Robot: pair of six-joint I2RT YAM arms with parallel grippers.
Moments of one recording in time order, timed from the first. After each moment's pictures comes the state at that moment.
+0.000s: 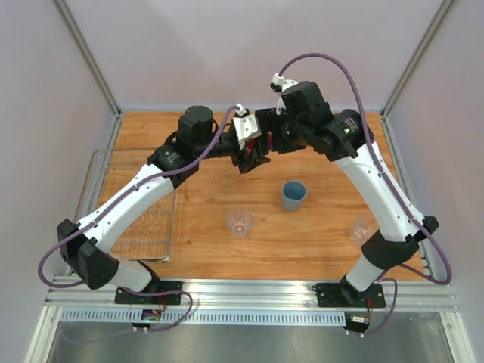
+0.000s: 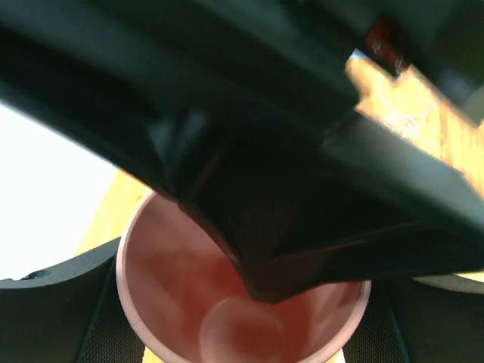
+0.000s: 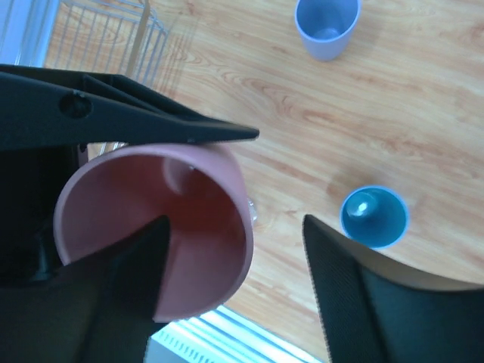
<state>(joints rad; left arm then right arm) -0.68 1.43 1.45 -0.22 0.58 0.37 0.71 1.65 2.17 -1.22 0.06 0.41</state>
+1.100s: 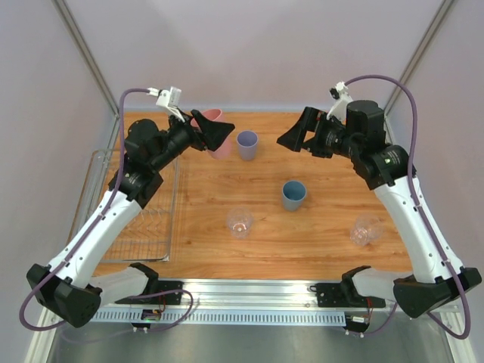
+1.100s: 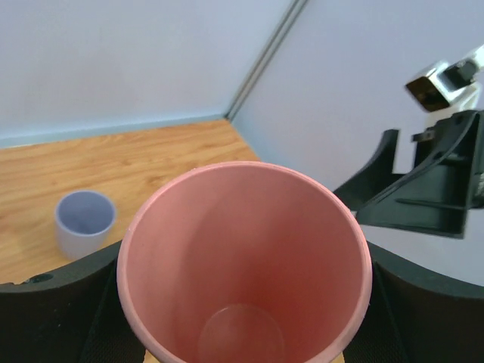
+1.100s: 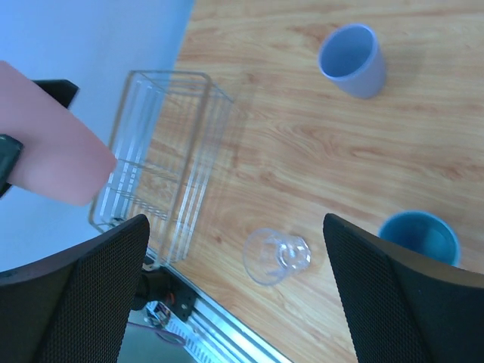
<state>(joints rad) -0.47 1.14 1.20 0.01 0.27 -0.49 0.37 1.24 1.54 -0.75 -0.31 0.56</state>
